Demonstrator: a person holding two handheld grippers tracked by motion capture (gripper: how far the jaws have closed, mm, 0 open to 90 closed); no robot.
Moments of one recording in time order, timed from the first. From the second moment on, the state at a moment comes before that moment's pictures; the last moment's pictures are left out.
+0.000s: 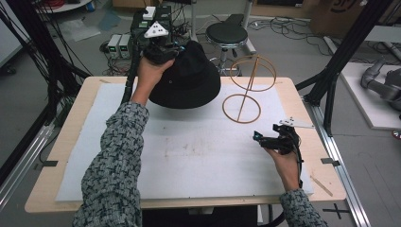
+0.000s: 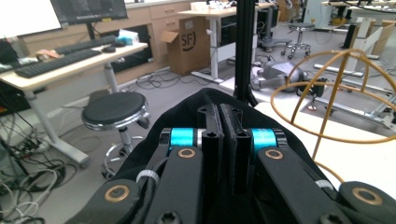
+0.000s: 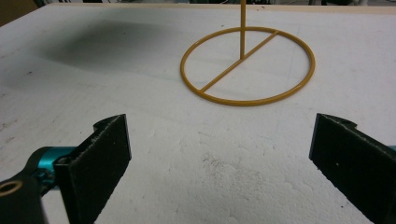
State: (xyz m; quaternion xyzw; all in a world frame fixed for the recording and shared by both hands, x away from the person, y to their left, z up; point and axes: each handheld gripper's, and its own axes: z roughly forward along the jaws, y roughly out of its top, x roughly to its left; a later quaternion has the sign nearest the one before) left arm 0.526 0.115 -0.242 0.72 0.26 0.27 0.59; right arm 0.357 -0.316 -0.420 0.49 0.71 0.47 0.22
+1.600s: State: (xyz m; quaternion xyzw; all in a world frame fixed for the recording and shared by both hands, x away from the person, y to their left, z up) left arm 0.526 0.041 -0.162 0.66 0.19 0.21 0.70; right arm 0.356 -0.316 -0.417 0.48 0.70 0.48 0.21
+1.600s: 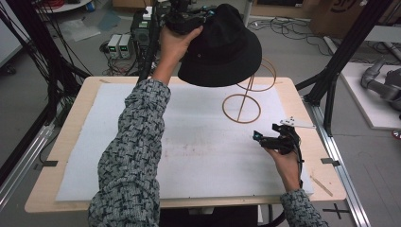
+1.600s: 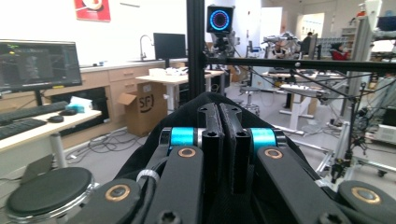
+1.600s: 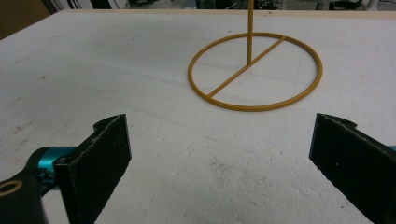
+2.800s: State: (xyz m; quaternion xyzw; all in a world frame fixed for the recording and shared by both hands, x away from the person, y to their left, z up) left arm 0.553 -0.042 -0.209 0.70 0.16 0.15 0.67; right arm 0.353 -0.321 -0.415 0.48 0.70 0.48 0.21
